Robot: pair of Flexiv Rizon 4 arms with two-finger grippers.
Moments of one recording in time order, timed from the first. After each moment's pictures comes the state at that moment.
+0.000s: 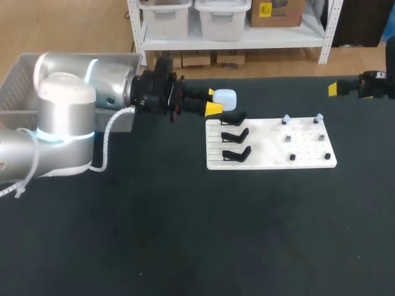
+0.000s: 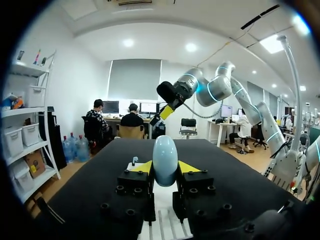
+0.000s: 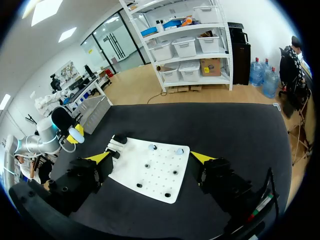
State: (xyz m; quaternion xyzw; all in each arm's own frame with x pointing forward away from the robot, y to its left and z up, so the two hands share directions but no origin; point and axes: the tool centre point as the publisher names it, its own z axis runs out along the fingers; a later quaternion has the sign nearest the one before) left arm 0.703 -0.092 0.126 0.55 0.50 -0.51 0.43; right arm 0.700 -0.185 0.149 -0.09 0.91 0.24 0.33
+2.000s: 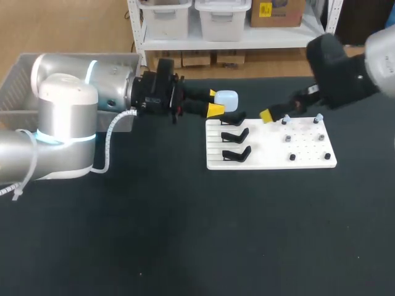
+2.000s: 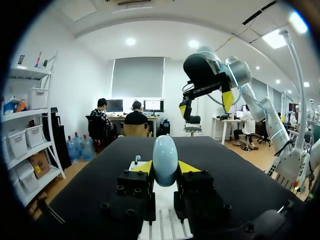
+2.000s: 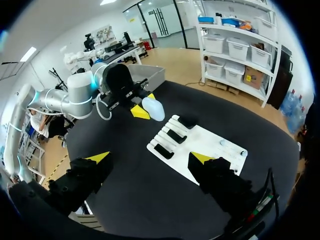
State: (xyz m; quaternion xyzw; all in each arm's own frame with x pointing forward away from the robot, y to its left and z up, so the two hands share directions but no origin) left arm 0.701 -0.094 0.125 0.55 0.52 -0.49 0.43; right arm 0.615 -0.028 0.180 -0.28 0.88 0.26 0.26
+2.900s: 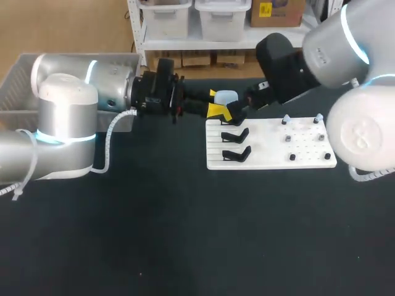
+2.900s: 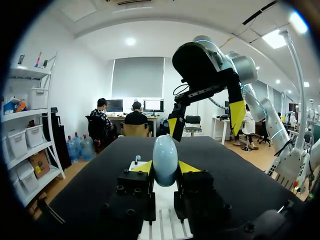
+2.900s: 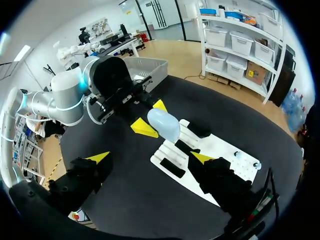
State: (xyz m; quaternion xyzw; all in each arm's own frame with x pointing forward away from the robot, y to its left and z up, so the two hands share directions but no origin) left arm 0.701 -0.094 0.125 0.55 0.52 -0.49 0.43; right arm 0.650 0.032 0.153 -0.28 0.90 0.24 0.23
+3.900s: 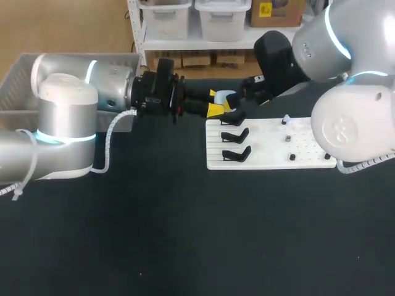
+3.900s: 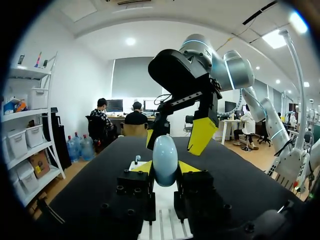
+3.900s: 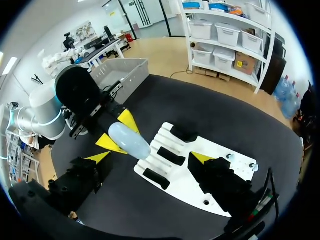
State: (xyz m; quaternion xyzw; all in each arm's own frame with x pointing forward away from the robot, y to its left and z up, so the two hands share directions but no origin) left arm 0.701 -0.094 0.125 0.55 0.52 -0.49 0.43; right arm 0.692 0.022 0.132 -0.23 0.92 0.21 0.23
